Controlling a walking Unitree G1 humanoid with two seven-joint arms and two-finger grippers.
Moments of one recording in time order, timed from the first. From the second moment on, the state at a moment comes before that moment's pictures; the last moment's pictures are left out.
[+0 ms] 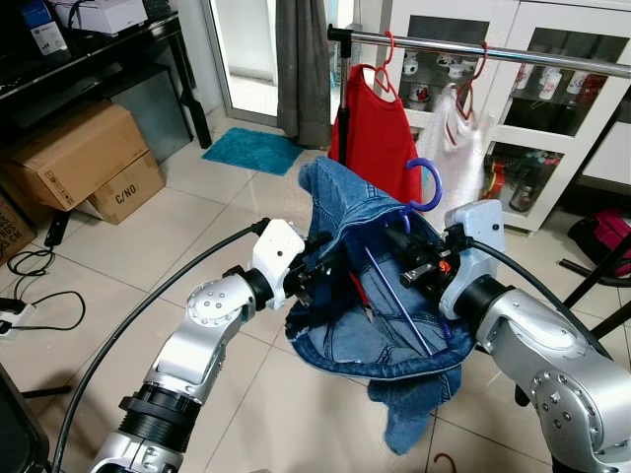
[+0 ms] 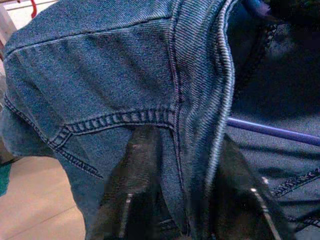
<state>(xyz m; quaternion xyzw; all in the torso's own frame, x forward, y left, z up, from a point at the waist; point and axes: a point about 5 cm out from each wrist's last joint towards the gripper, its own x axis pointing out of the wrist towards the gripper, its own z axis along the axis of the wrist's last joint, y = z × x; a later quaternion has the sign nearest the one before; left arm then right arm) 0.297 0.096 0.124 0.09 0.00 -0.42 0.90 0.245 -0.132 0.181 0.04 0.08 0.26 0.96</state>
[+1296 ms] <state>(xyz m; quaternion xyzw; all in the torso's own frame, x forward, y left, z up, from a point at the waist) 0.330 0.159 0.164 0.17 -0.03 -0.32 0.93 0.241 -0.134 0.176 -0.03 0.09 0.29 0.95</state>
